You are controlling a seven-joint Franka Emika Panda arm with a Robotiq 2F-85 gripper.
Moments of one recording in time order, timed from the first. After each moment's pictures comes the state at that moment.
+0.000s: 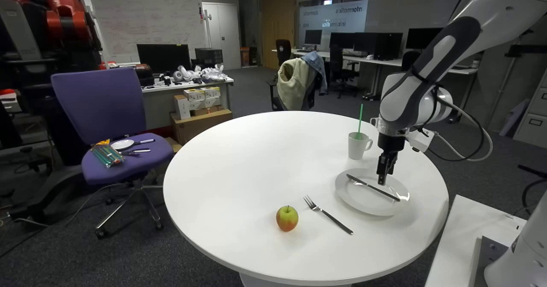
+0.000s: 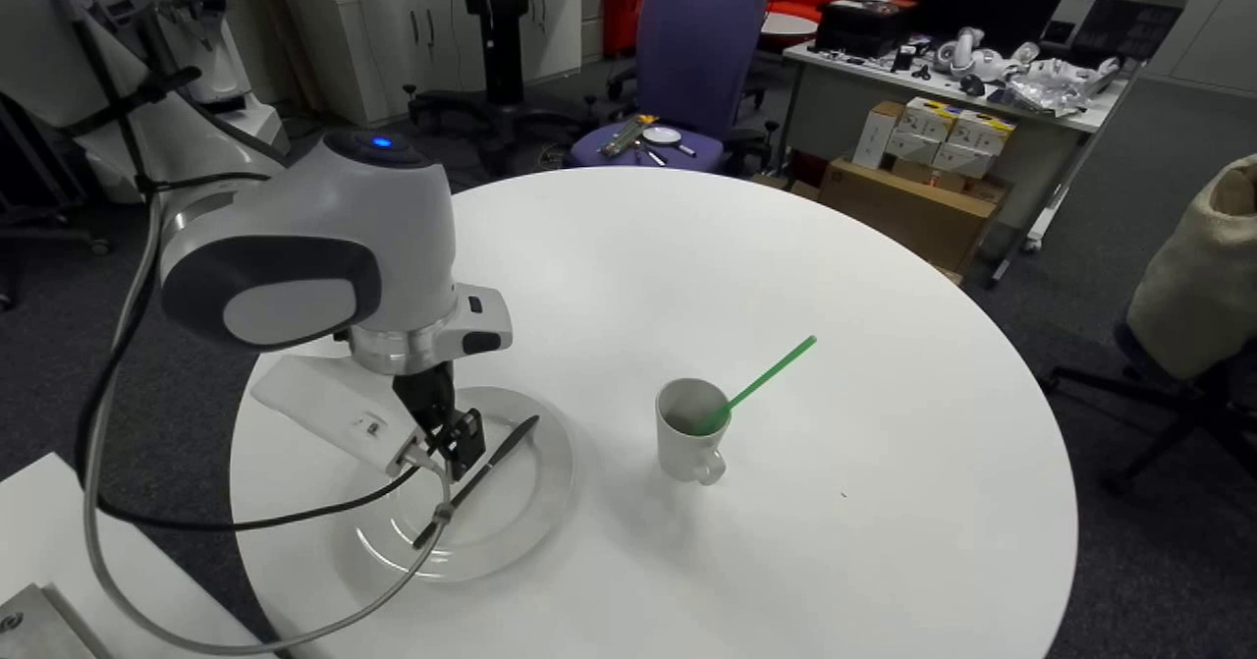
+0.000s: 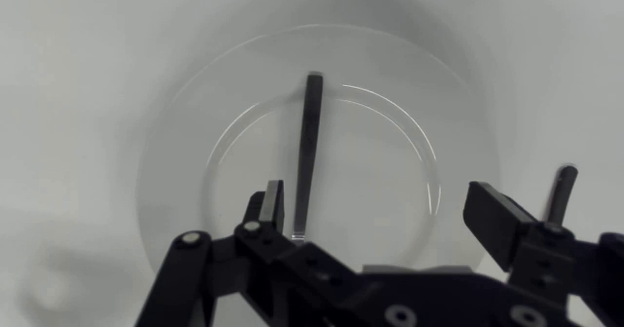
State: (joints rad) arm -0.22 0.00 -0.13 -2.74 0.08 2.64 -0.51
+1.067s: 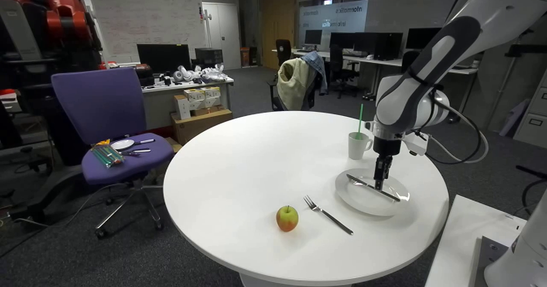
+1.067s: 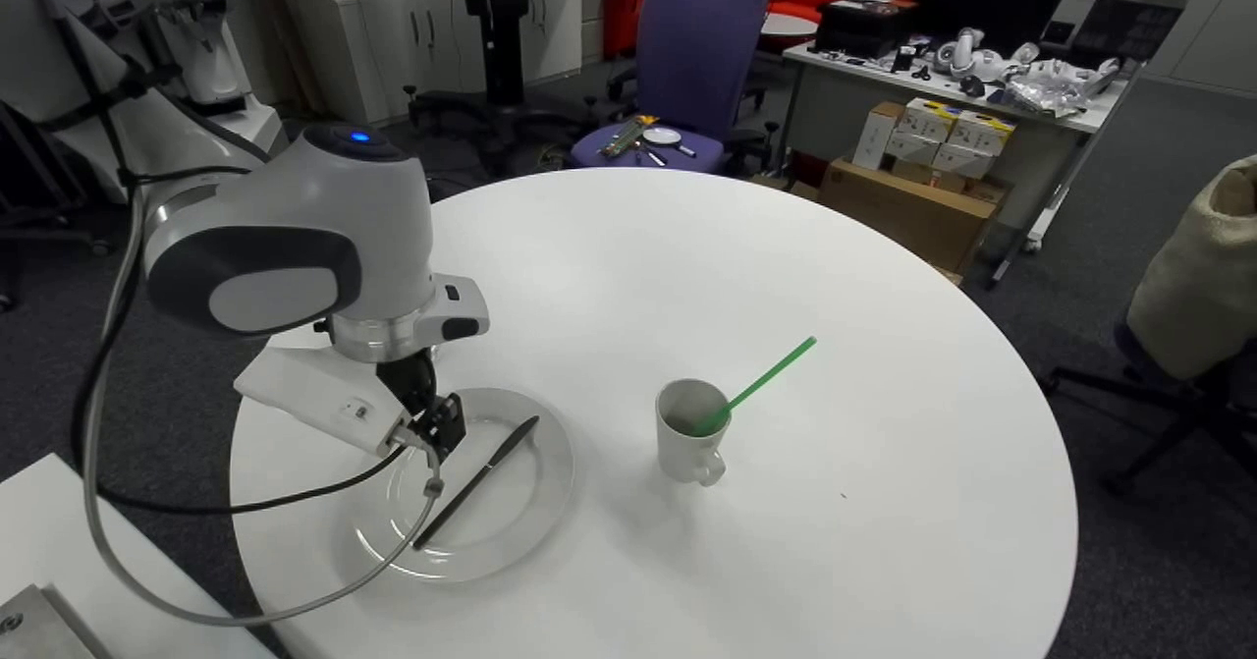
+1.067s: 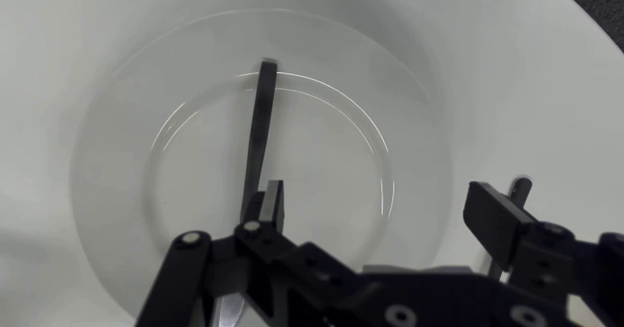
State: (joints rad) arm -0.15 -0.01 -0.12 -2.76 0.11 2.64 -0.55
